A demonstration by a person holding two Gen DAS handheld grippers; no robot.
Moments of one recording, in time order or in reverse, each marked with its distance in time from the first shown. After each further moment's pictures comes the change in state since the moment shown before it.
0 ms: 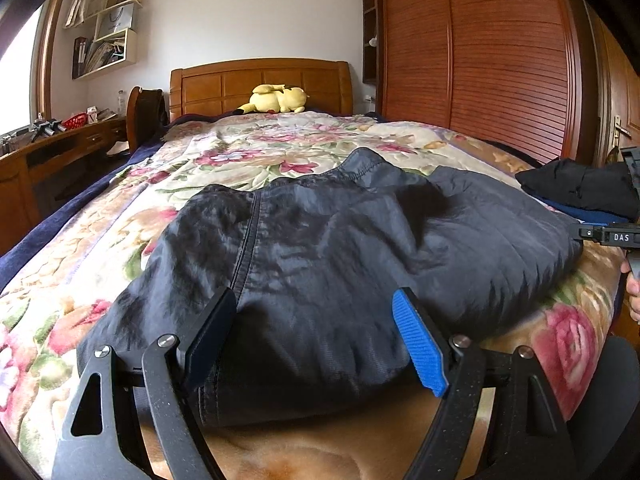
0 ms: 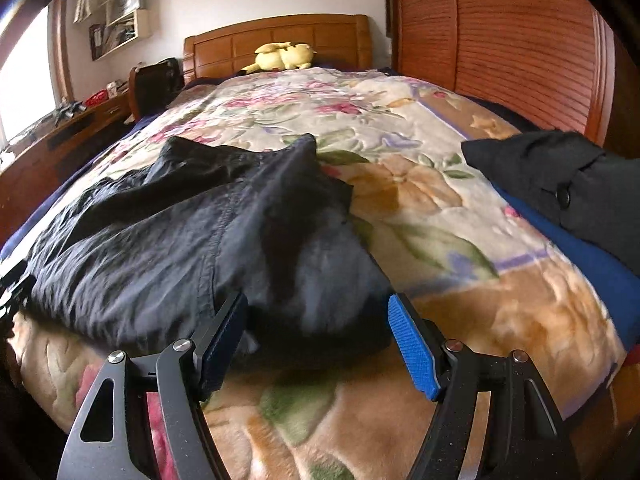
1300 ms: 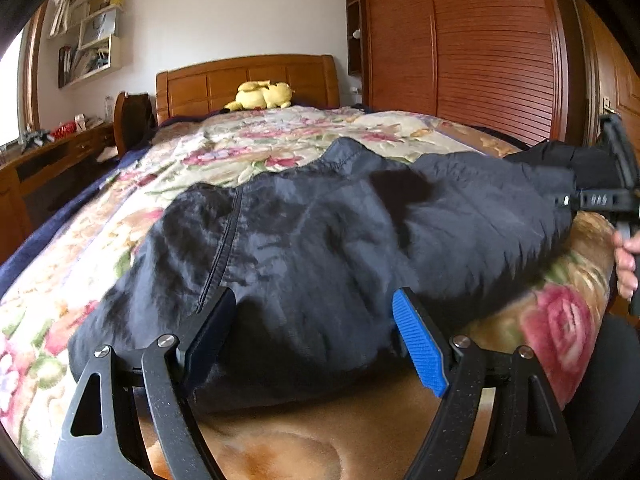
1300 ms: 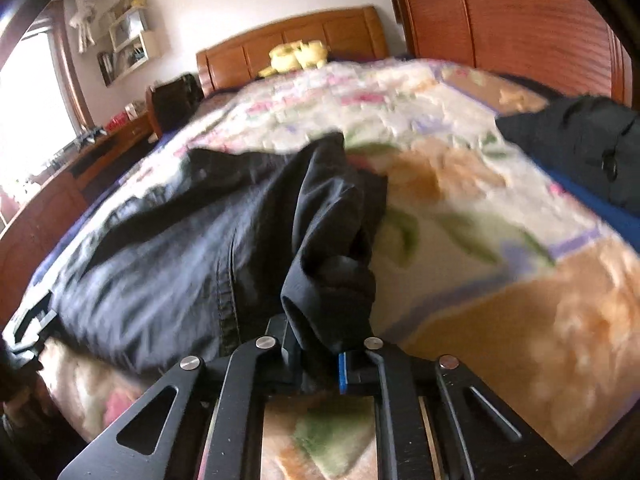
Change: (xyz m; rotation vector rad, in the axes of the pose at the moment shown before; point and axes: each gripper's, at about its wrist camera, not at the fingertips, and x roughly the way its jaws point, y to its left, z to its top) left arm 0.001 -0.009 -0.003 0.038 0.033 -0.033; right arm 0.000 -0.013 0.011 0.079 -0.037 0.181
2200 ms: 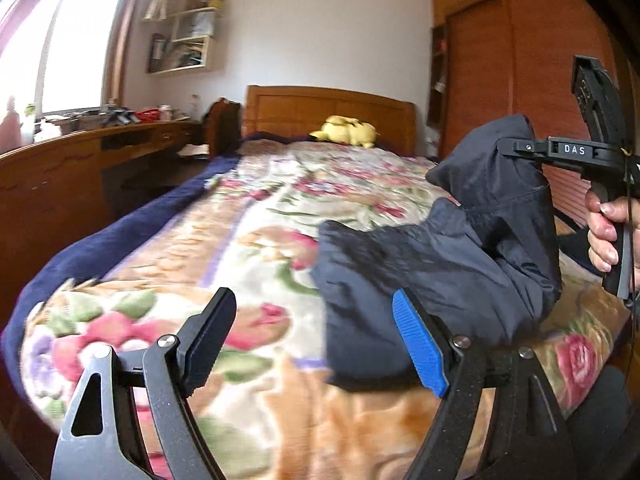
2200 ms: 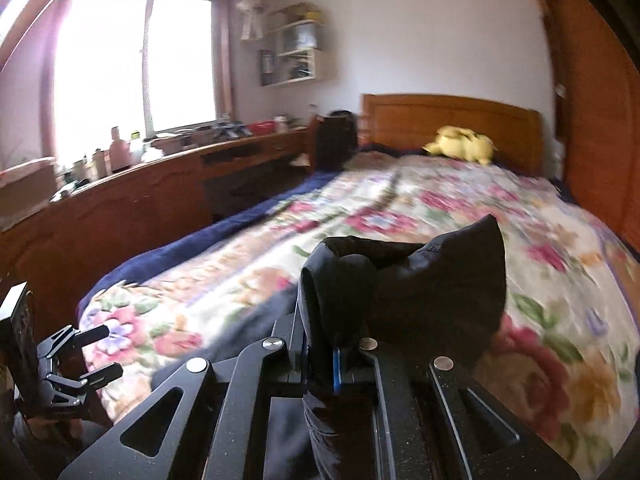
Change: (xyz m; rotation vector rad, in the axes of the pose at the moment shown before) left arm -0.118 0.138 -0.007 -0.204 -0.147 0.200; right arm 0.016 0.256 0.090 -0.430 -0.169 0.363
